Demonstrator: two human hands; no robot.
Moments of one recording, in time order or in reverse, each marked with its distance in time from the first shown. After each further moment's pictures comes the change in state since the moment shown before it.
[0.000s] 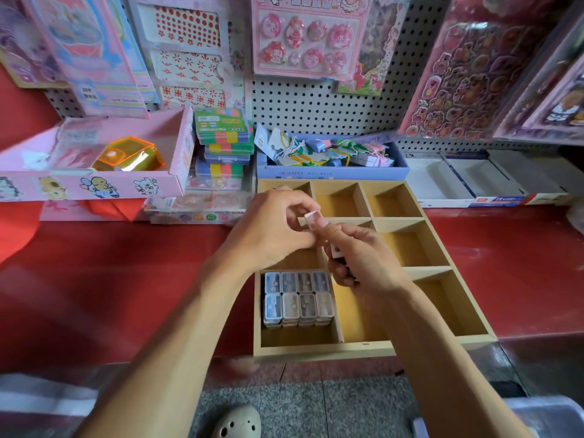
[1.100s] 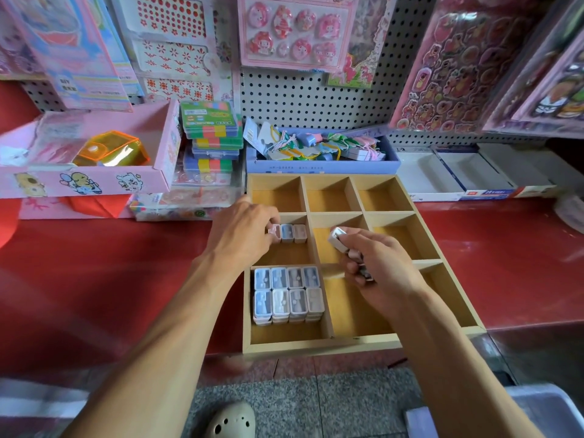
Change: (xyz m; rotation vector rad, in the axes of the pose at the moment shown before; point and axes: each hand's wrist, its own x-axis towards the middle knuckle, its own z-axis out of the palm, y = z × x) left_hand 0.007 -0.049 0.010 0.681 0.051 -0.029; right_hand -0.013 0.002 -0.025 0.093 0.185 0.159
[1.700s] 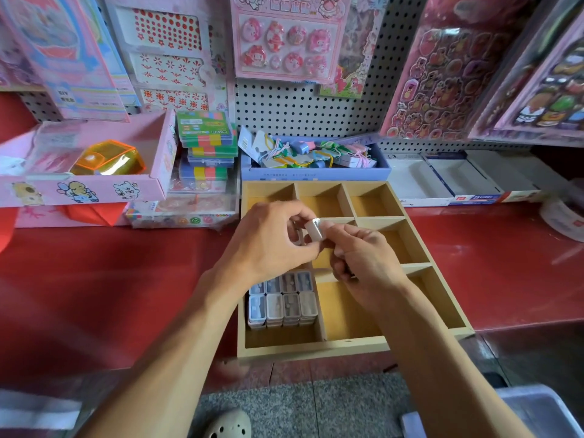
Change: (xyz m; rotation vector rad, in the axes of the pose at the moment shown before) left_hand -0.013 0.046 -0.024 -0.556 0.069 0.157; right_hand -0.001 -0.009 0.014 0.006 -0.028 -0.126
